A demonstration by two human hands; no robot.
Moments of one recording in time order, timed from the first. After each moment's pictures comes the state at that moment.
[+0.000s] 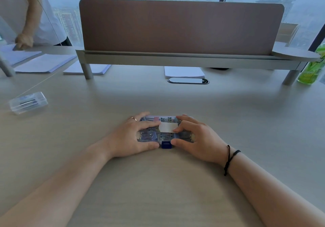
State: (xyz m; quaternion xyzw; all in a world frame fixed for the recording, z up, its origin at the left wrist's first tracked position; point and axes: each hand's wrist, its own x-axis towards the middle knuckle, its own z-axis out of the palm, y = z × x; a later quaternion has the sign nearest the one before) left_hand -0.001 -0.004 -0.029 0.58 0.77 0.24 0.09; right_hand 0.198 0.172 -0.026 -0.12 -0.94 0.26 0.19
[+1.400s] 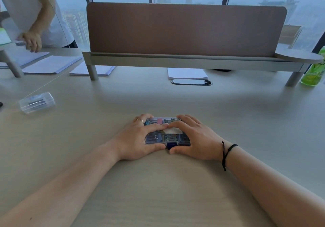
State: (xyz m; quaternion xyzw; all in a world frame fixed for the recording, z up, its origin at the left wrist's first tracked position) left_hand 0.008 -0.005 -0.032 0.59 0.79 0.18 0.06; right_hand 0.186 0.170 -0.020 -0.10 -0.98 0.13 0.06
